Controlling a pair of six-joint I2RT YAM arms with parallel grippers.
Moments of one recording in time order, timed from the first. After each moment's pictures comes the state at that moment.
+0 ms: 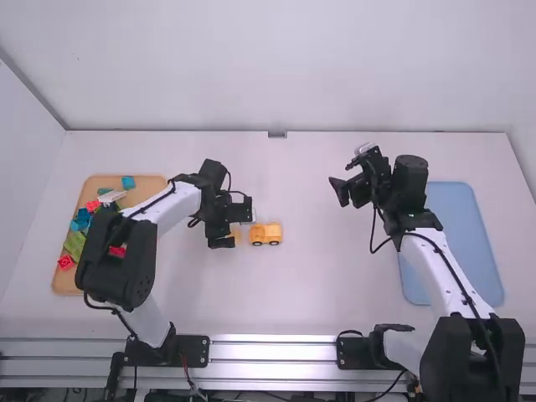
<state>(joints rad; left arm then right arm) -0.22 1.78 1.11 -0.76 0.26 1.15 0.01 1.30 0.81 -0.04 -0.50 -0.32</state>
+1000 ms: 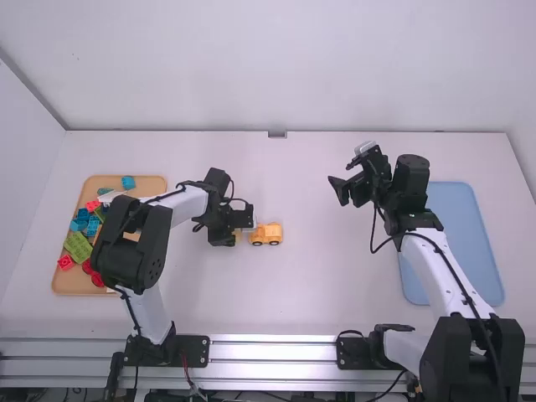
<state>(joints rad) -0.23 1.89 1.07 -0.64 0.23 1.14 0.01 1.30 0.81 -0.01 -0.53 -0.32</state>
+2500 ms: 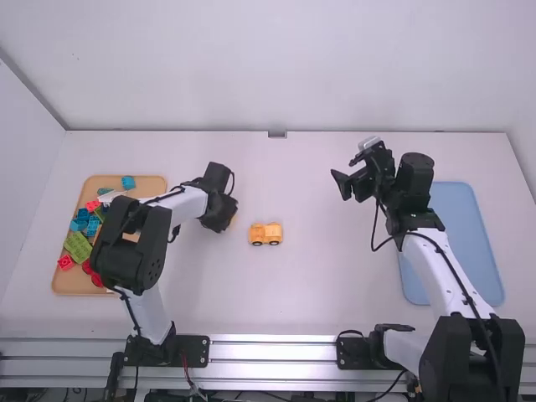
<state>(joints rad) -0.23 1.89 1.06 -0.44 0.08 -1.38 0.00 1.30 0.81 0.07 -0.53 -0.32</state>
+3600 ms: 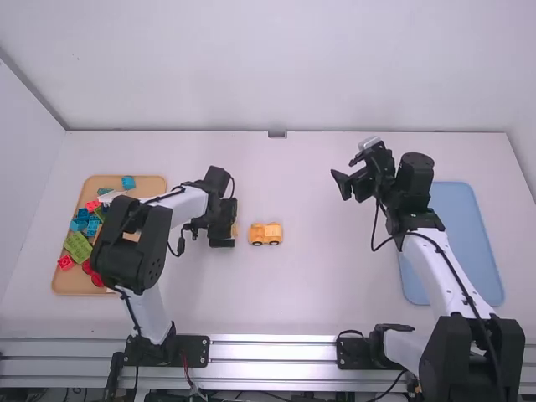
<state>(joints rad) -0.23 1.89 1.06 -0.55 0.21 -1.84 0.00 1.30 0.81 0.07 -0.53 -0.32</state>
